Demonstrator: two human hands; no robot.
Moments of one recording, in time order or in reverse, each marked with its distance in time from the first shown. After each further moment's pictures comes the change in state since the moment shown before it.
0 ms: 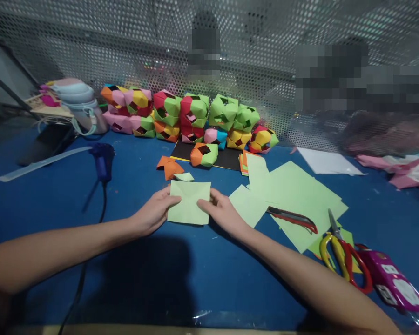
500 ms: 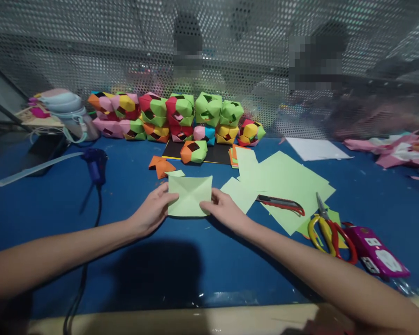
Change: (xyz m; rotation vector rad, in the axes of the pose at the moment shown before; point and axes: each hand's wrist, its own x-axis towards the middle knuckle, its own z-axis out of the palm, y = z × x) left_hand -0.009 0.007 0.021 0.073 0.052 0.033; right_hand -0.021 -0.003 -0.020 -0.120 0.034 0.065
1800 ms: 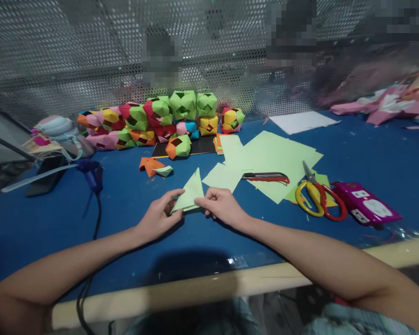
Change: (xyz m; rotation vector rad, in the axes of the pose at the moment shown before) left_hand -0.029 -0.020 0.011 0.982 -0.164 0.413; right_hand -0.037 0.030 -0.004 0.074 0.127 -0.070
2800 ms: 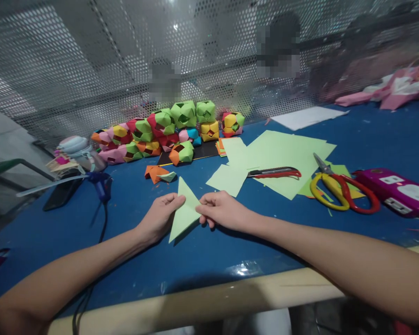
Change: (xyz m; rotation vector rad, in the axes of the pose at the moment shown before) left_hand 0.015 -0.006 0.006 -0.626 0.053 -0.363; right_hand -0.007 -0.015 0.003 -0.016 -0.241 0.010
